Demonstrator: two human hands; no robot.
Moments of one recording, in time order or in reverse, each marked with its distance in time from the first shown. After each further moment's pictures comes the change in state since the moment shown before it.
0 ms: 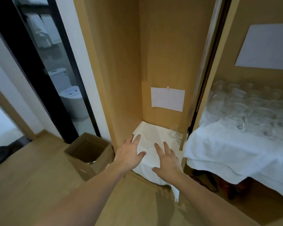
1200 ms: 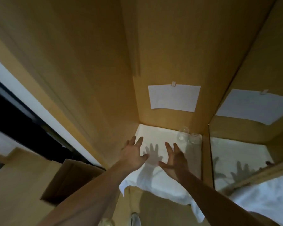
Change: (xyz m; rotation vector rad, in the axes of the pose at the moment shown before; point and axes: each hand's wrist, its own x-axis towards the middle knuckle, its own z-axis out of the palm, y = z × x) left_hand 0.343 -0.092 0.050 -0.004 -0.342 0.067; right_hand 0.328 0.027 0.030 0.262 -0.085 0.344
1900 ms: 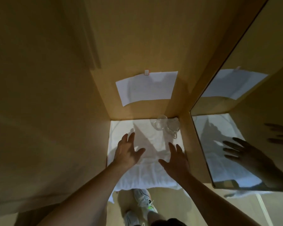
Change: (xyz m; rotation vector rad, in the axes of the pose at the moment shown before) left_hand 0.134 0.001 0.023 -0.166 -0.167 0.151; right_hand 0.055 0.023 0.023 0.151 0.087 0.447
